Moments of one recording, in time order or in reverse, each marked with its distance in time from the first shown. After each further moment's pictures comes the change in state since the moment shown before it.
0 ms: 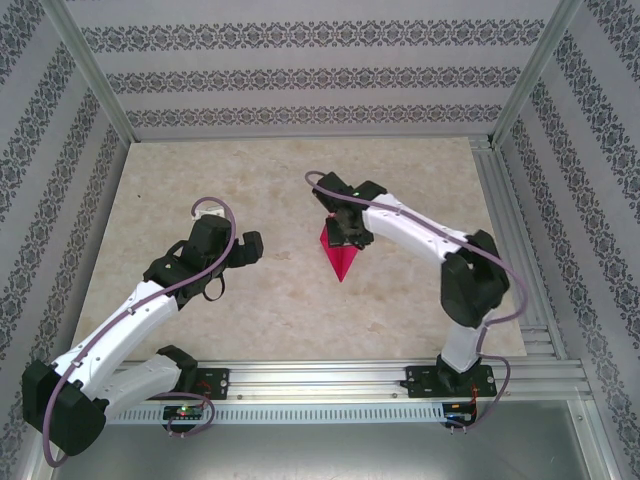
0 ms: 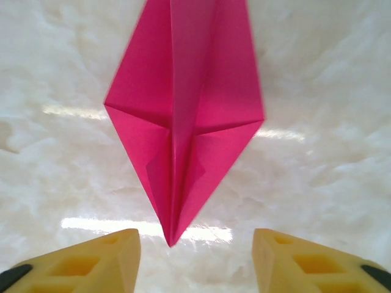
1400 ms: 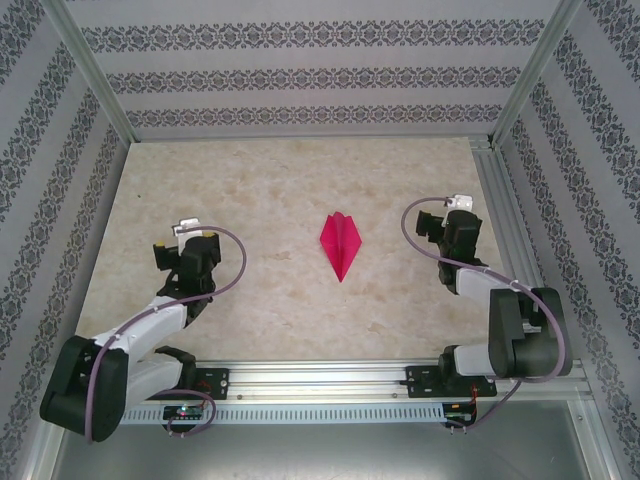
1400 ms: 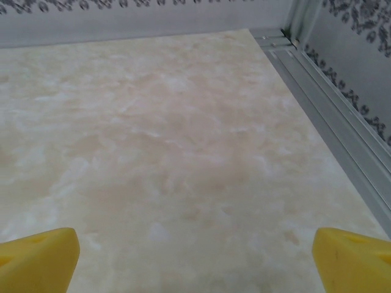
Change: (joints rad) left arm 0.227 0.115 -0.460 0.867 -0.457 0.486; right arm -0.682 -0.386 -1.038 1.518 -0.011 -0.504
